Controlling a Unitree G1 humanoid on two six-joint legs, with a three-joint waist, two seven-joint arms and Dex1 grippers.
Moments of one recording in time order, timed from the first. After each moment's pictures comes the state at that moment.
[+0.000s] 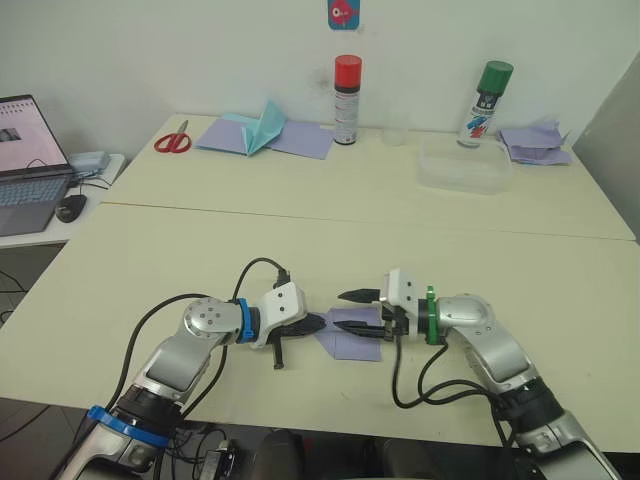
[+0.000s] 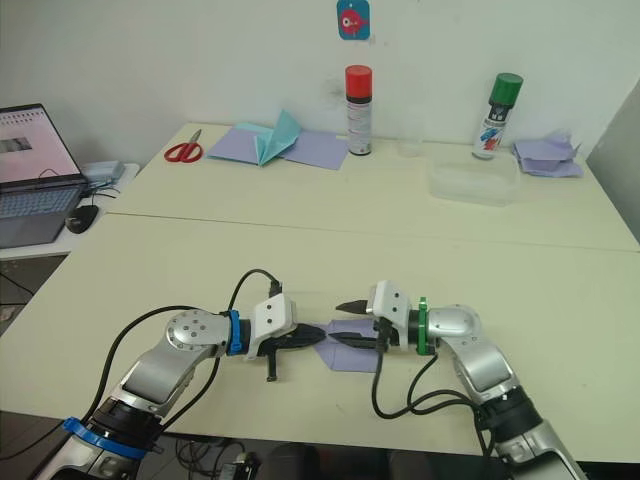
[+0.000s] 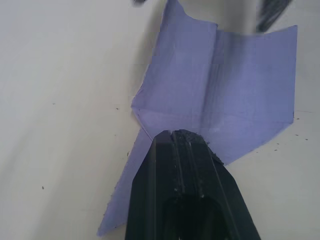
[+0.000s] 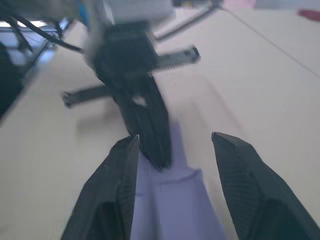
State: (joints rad) left arm -0.27 0.63 -0.29 -0.03 -0.12 0.21 -1.04; right arm -0.32 -0.39 0.31 -0.09 0.24 0.16 1.07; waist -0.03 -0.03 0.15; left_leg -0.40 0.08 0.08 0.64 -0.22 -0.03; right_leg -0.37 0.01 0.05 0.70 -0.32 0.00
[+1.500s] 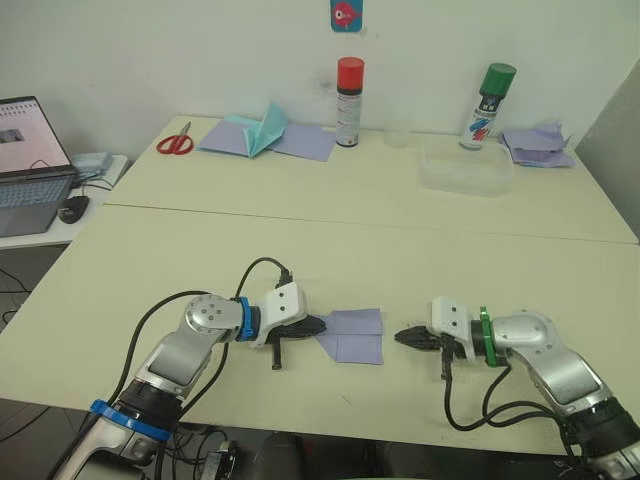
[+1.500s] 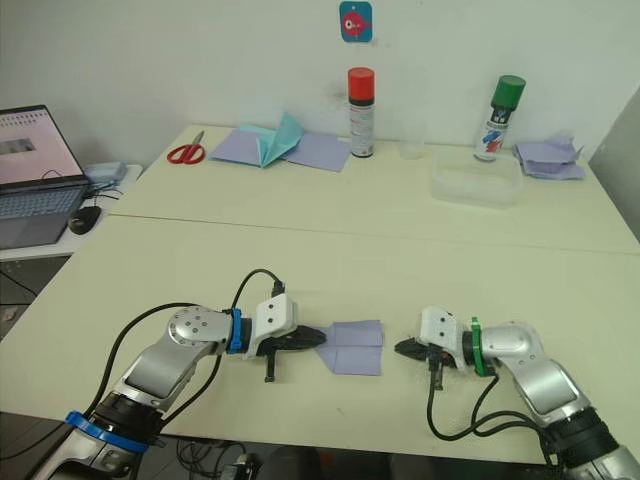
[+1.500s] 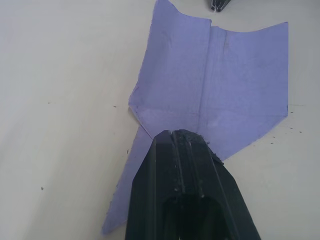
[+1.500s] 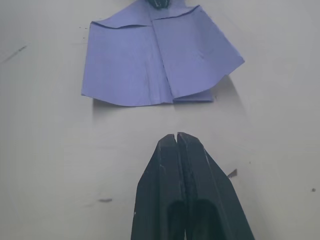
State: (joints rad) left arm -0.30 0.64 -0.29 0.01 -0.12 0.20 -1.10; right arm -0.17 -0.65 0.24 -0.10 0.20 0.19 1.07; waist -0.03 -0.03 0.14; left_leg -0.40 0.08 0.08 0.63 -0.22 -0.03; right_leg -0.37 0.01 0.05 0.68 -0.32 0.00
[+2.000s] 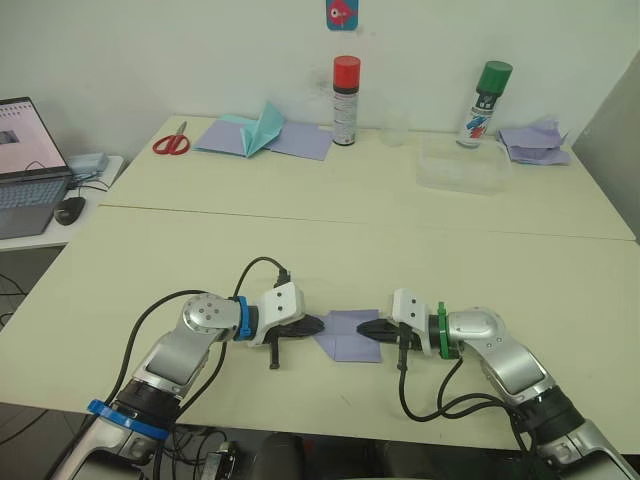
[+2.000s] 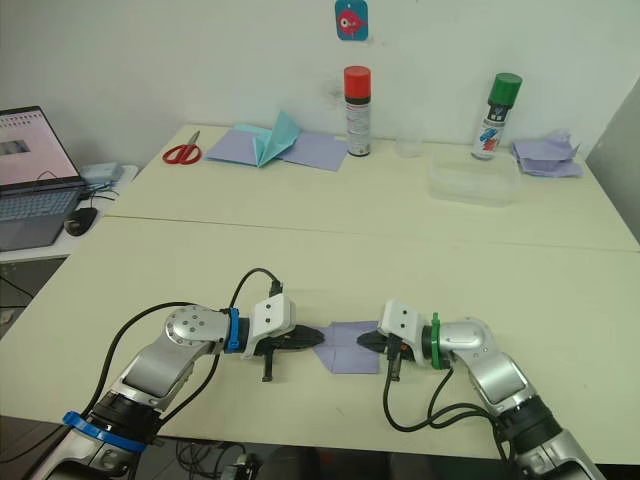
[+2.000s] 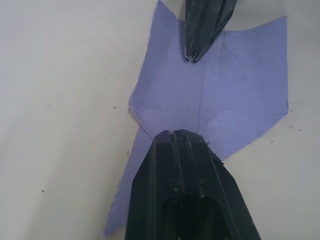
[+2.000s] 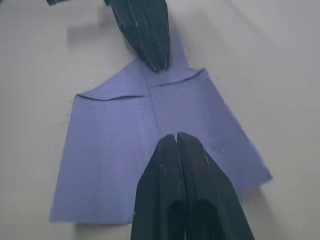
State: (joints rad) left arm -0.30 0.64 -0.29 0.01 -0.12 0.19 -1.11; right arm -0.30 -0.47 0.37 0.00 0.09 0.19 0.98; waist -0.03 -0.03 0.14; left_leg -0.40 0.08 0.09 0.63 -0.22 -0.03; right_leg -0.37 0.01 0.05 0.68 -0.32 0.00
